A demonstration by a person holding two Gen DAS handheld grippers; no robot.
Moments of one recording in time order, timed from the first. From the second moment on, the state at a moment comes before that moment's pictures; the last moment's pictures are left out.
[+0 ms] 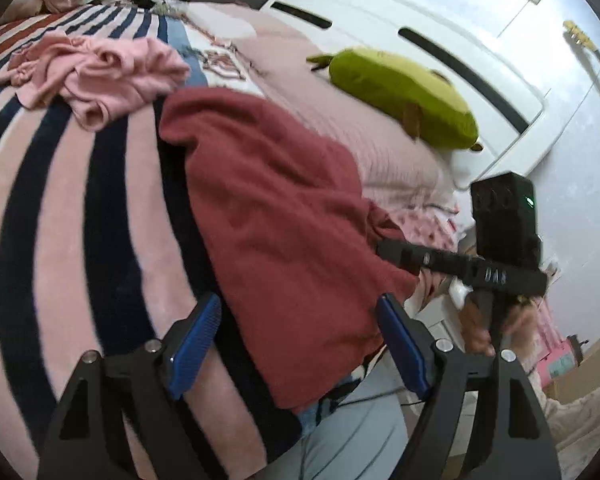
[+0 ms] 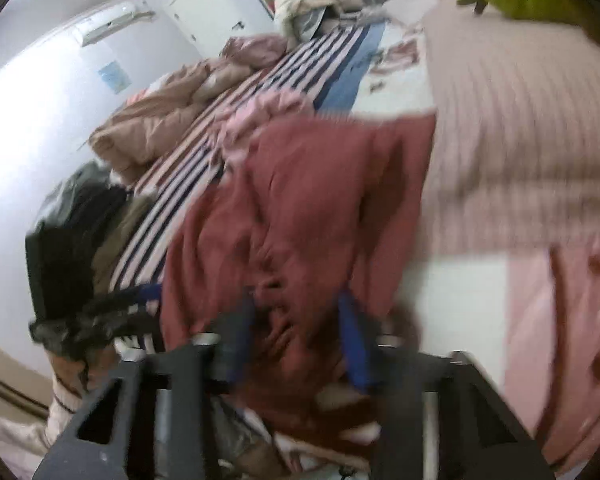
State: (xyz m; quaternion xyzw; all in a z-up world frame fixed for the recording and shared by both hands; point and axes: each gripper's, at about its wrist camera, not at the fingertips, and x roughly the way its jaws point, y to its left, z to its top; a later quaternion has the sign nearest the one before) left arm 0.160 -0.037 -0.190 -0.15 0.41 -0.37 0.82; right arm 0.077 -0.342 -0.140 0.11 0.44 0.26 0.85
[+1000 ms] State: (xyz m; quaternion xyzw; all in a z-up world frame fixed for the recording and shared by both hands) left arm 0.184 -0.054 -0.192 -0.13 0.45 -0.39 0.79; right arm 0.144 -0.363 -0.136 0.17 0.43 0.26 0.85
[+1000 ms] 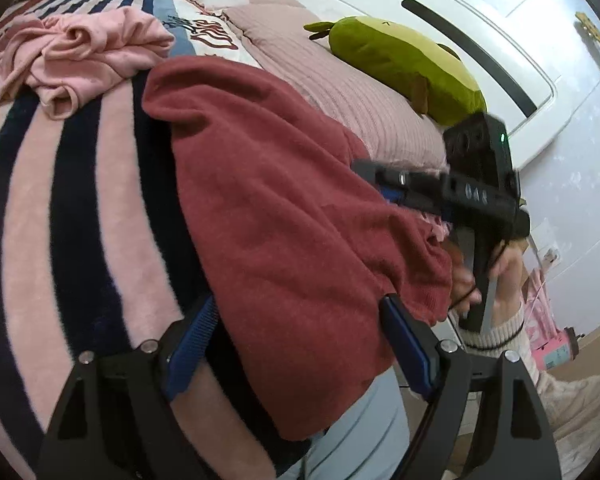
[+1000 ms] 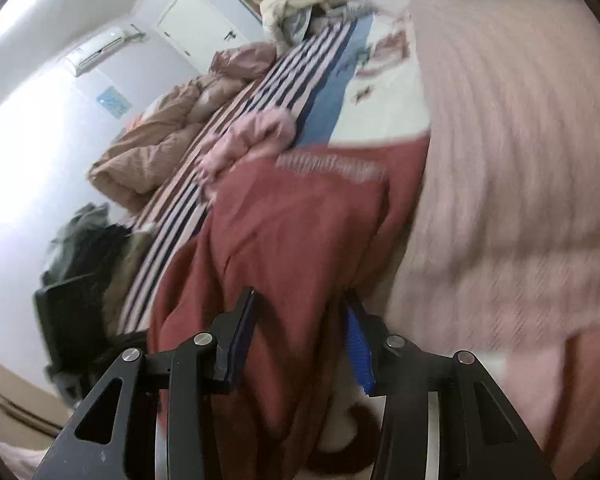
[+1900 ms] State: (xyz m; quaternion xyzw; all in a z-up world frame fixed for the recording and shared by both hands) left arm 0.171 -0.039 -0.198 -0.12 0.44 -0.40 0.79; right arm 0.195 -0.334 -0.123 -0.03 0.39 0.15 0.91
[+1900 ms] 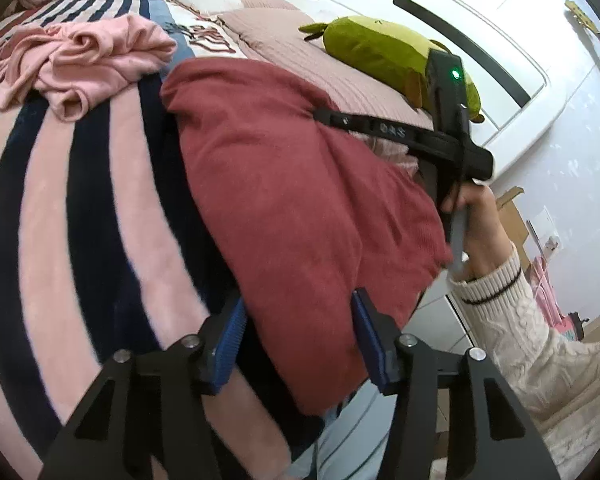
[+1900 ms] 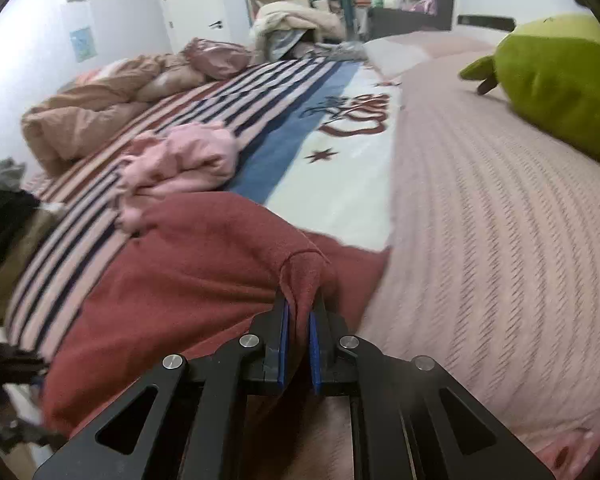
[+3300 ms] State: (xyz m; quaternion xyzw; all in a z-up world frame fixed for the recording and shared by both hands) left arm 0.255 -0.049 -0.193 -0.21 0.47 -0.36 0.78; right arm 0.167 -0.343 -0.167 0.23 0.52 0.32 0.76
